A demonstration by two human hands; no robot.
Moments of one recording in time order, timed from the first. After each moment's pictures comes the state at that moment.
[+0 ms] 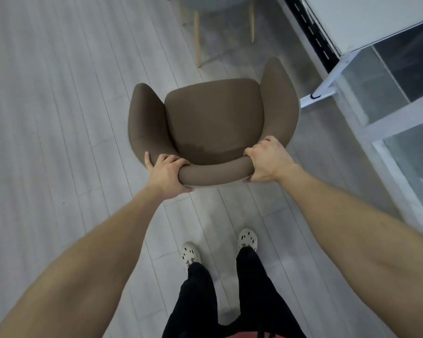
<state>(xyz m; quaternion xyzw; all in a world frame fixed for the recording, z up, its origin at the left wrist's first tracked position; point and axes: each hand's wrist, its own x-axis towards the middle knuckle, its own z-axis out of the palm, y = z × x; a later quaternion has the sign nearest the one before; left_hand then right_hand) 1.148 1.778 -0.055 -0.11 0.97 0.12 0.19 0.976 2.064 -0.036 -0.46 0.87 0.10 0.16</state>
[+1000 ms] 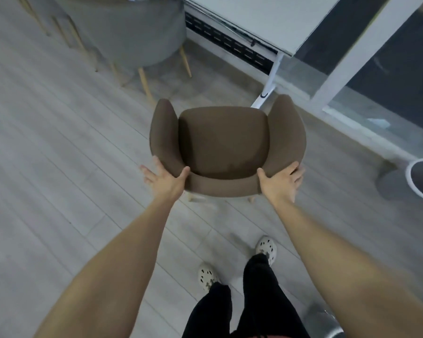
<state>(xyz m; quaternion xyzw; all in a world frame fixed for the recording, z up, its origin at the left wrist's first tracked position) 1.067 1.609 -0.034 -0.27 0.88 0.33 0.22 1.116 1.910 -0.035 0.42 0.86 -0.28 0.08</state>
